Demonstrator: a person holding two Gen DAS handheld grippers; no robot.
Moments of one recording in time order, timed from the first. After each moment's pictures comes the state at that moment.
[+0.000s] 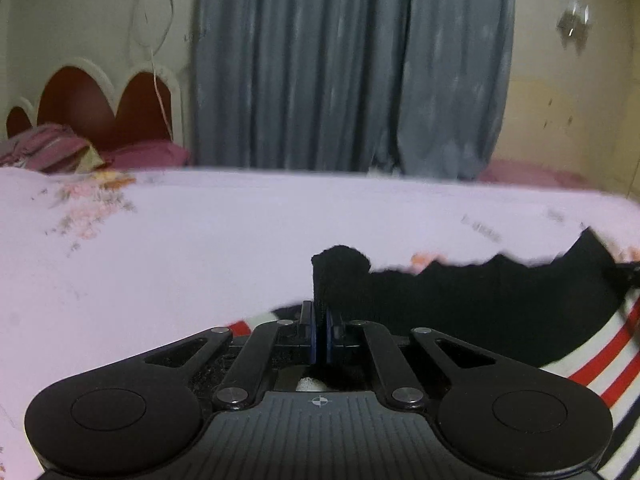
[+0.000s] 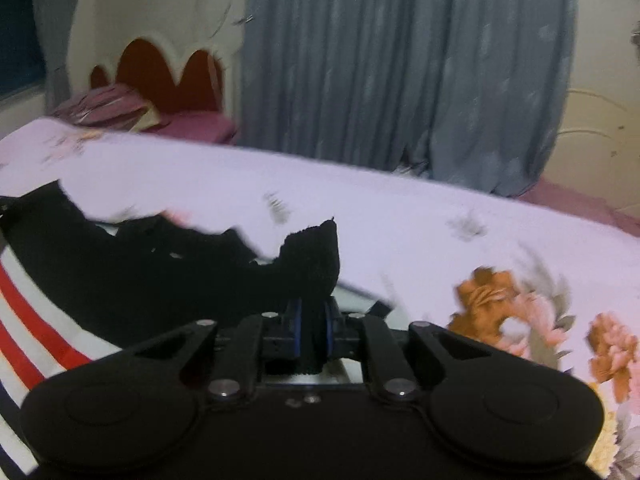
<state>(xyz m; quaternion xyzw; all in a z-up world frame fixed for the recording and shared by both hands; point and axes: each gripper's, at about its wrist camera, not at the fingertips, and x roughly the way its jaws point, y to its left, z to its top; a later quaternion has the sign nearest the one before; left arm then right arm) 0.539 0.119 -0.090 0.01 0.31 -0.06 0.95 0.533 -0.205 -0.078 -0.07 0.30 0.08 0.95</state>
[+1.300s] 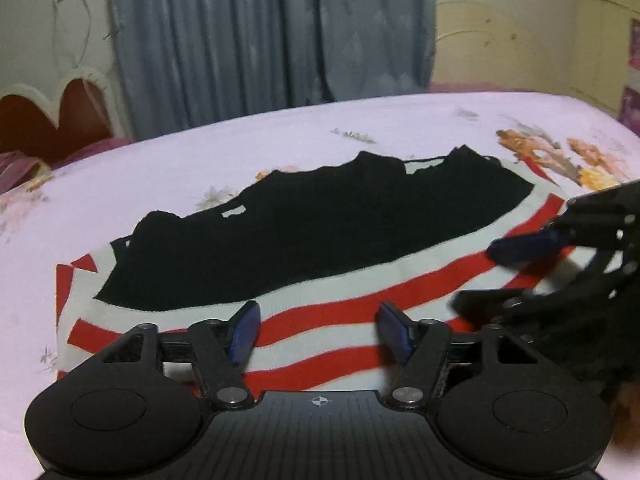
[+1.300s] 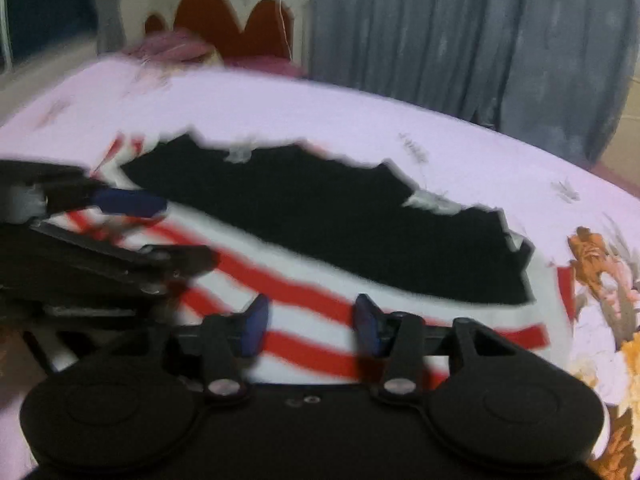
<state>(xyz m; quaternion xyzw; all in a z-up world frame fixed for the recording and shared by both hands) 0.464 0.003 -0.110 0.09 0.34 -0.13 0.93 0.474 -0.111 -0.103 -0.13 0.37 0.17 0.90</state>
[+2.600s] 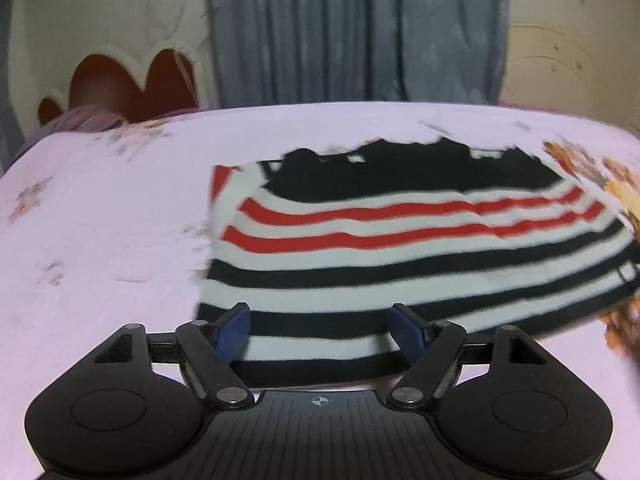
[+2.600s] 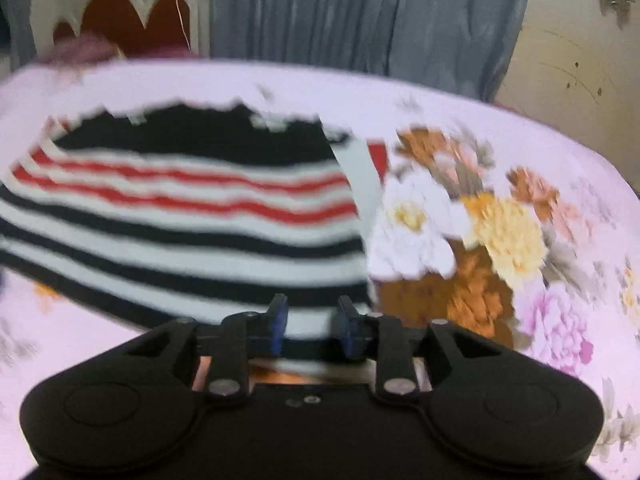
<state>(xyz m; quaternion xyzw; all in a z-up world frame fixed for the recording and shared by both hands) 0.356 0.069 -0.101 0.06 0.36 -0.02 0.93 0.378 -0.197 -0.069 -0.06 0.40 0.03 0.91</state>
